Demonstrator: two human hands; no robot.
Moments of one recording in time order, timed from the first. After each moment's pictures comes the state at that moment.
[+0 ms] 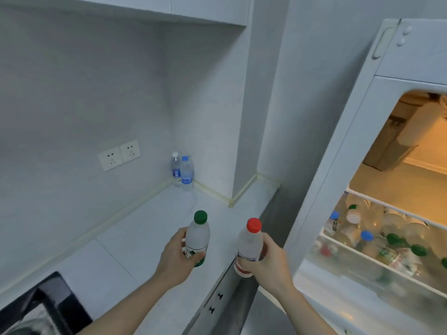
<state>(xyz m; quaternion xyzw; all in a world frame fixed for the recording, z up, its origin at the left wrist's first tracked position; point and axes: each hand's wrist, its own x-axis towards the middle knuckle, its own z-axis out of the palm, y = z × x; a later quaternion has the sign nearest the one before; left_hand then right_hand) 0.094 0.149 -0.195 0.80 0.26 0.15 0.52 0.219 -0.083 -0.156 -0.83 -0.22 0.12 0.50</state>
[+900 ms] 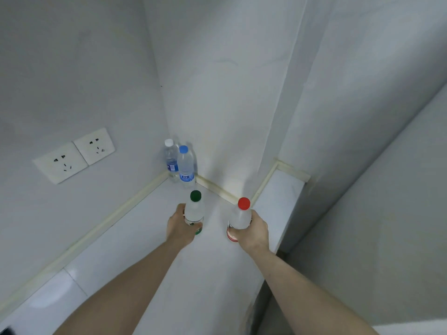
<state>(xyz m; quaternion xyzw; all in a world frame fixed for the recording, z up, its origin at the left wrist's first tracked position) 0.324 0.359 -0.322 0.78 0.42 0.09 0.45 0.417 0.162 -0.274 -0.86 -0.09 0.20 0.46</state>
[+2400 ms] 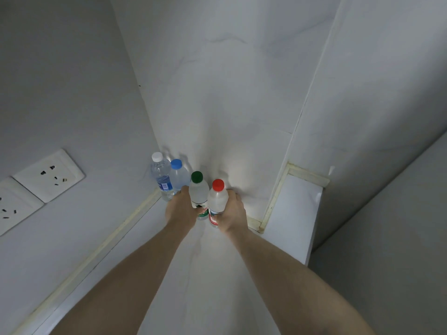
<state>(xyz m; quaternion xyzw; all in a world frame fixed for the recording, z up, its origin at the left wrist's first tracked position) 0.455 0.463 -0.340 0.90 0.35 0.09 0.25 0.517 0.325 -0.335 -0.89 -0.16 0.14 0.40</state>
